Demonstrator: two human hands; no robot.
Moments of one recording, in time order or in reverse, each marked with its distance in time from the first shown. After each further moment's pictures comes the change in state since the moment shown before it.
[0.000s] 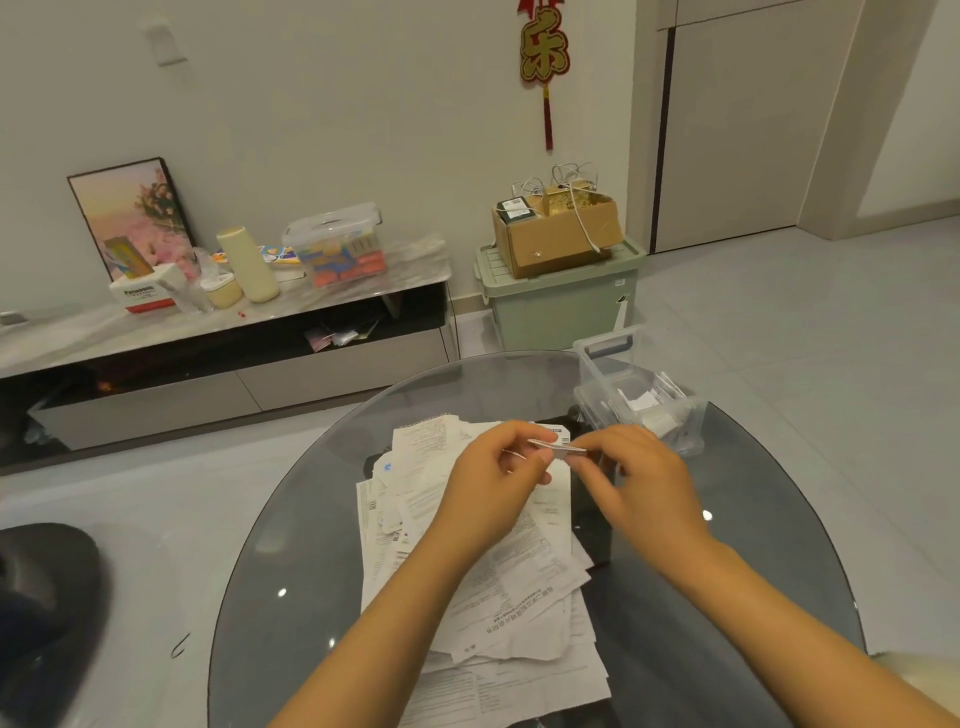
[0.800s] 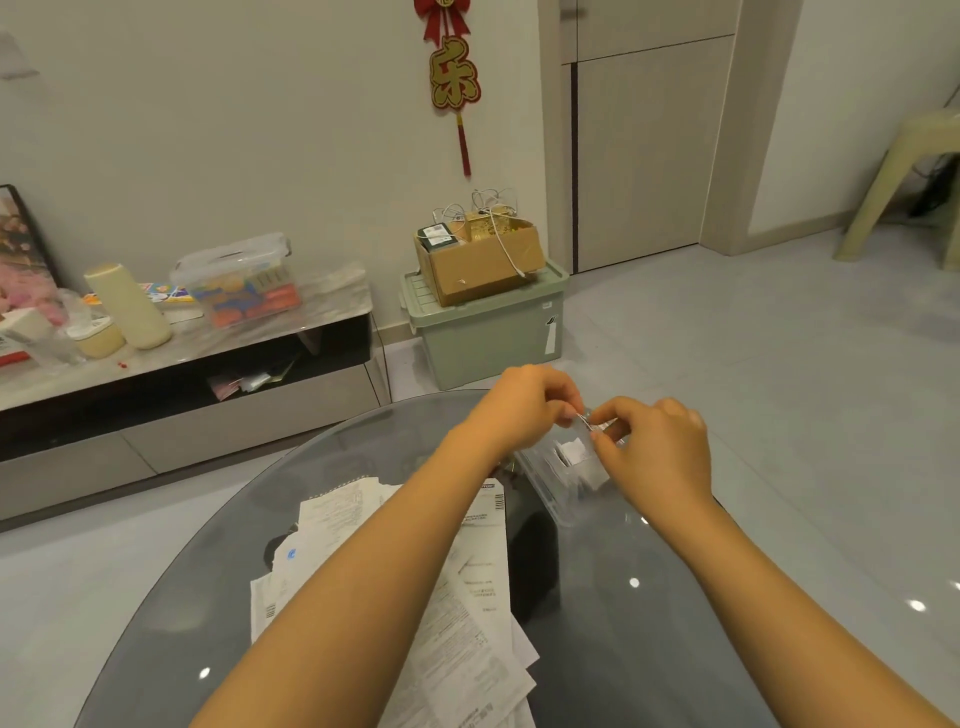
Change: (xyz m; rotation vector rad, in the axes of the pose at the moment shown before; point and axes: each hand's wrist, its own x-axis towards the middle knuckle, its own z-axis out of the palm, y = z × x) left_hand 0.155 0.046 0.067 0.372 -0.397 0.227; right_hand 0.063 0.068 -0.034 -0.388 0.071 0.401
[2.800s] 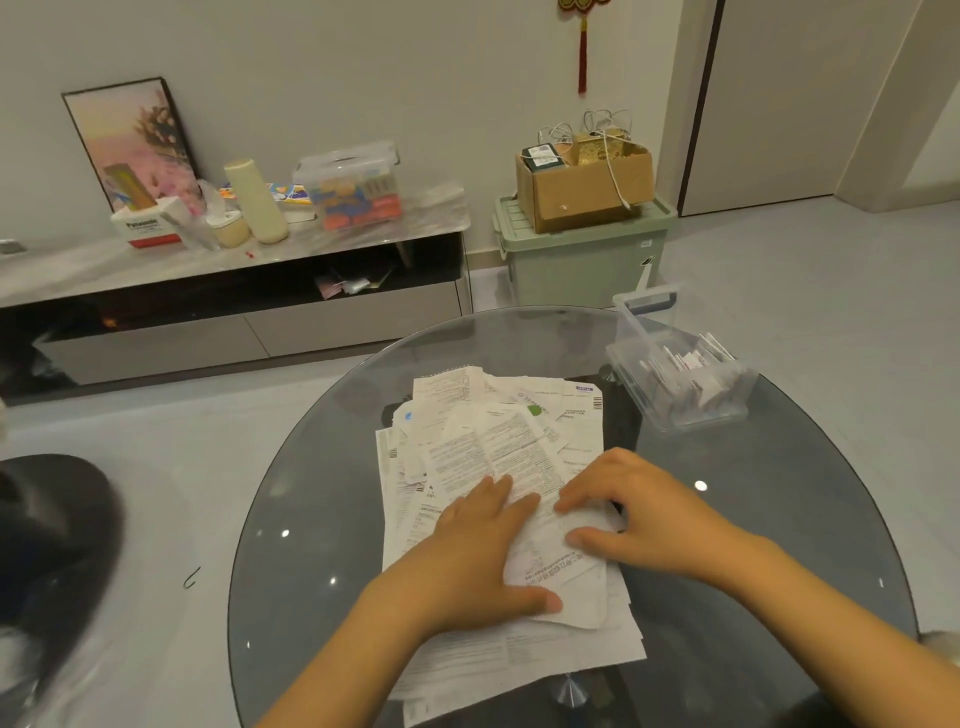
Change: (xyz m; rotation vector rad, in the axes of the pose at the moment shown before) left_hand -0.248 -0.053 0.021 0.310 -0.320 -0.360; right_hand -0.106 -0.036 0.023 0.174 -0.803 -0.550
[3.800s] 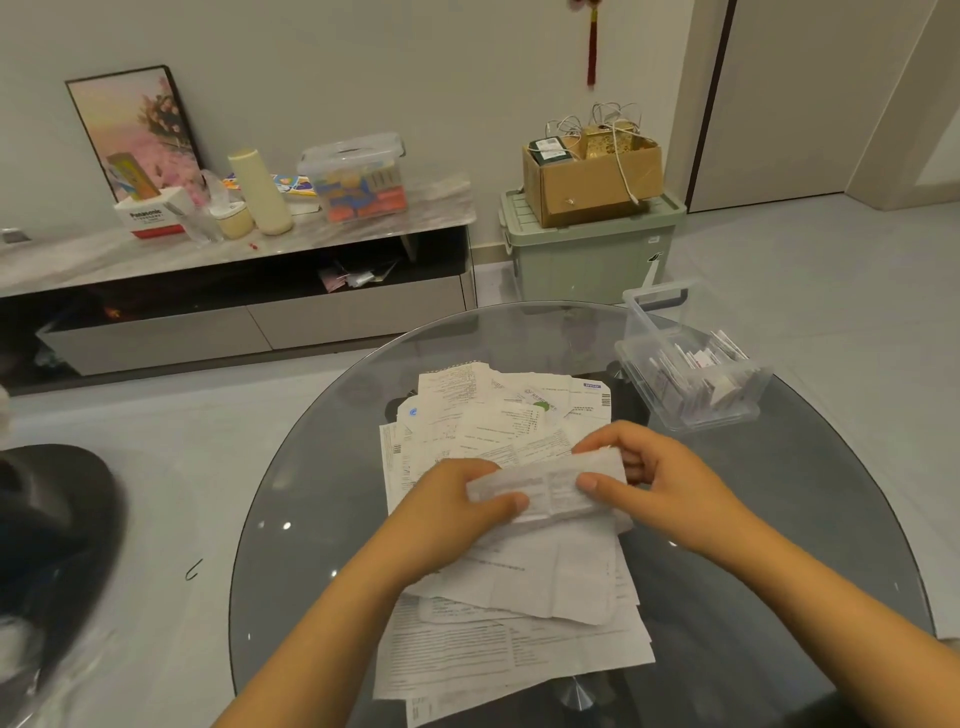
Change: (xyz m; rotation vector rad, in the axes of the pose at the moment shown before) left_hand 0.006 -0.016 -0.020 -0.654 0.297 -0.039; right_hand 0.000 -0.016 -0.013 0.665 0.176 0.168
